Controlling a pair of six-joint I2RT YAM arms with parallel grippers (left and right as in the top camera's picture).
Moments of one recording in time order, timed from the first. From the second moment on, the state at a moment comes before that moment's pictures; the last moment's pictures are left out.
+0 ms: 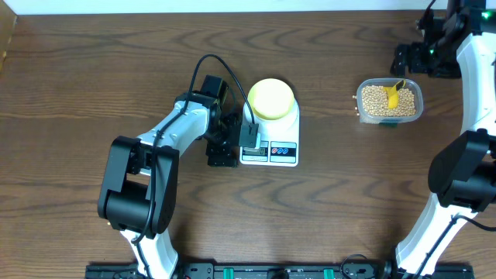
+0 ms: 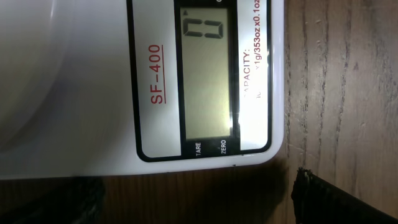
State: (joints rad) left arm -0.28 1.94 1.20 -0.77 0.36 1.40; right arm -0.18 2.11 2.06 -1.26 -0.11 -0.11
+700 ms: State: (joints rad) left arm -0.28 1.94 1.20 -0.77 0.36 1.40; right arm -0.20 2.11 2.03 -1.34 -0.11 -0.11
